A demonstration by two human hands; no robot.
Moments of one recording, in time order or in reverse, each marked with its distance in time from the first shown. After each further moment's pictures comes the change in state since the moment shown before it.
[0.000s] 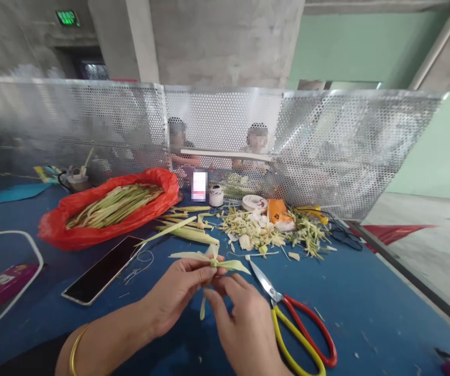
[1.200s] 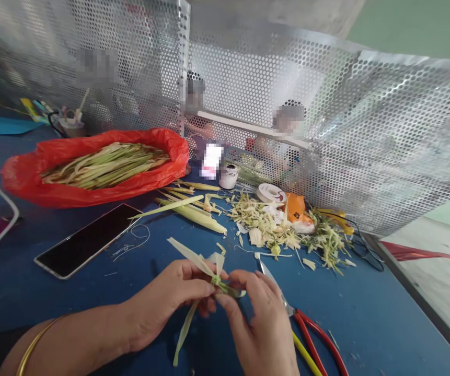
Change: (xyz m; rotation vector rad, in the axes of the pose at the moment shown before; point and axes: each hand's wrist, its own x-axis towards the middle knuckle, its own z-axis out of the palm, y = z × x) left_hand 0.003 -0.013 -0.023 0.055 -0.071 -0.168; right_hand 0.008 0.035 -0.001 -0.343 0.058 -0.164
